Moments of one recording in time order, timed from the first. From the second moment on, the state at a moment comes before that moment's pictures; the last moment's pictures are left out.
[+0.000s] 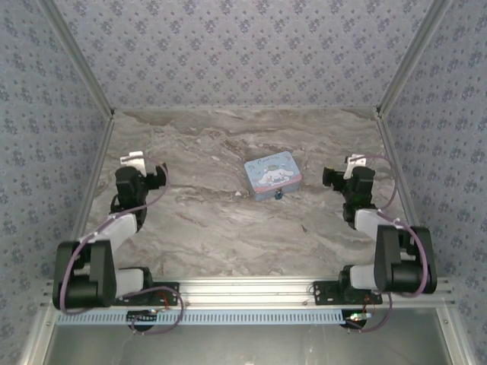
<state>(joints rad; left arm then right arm) 0.01 1.21 0.47 0.41 -0.07 -0.09 -0.06 1.31 0.44 0.45 0.04 0.03</state>
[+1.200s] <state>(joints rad) -0.55 1.20 0.55 0.09 0.27 -0.78 0.40 0.94 0.65 -0.71 -0.07 0.57</state>
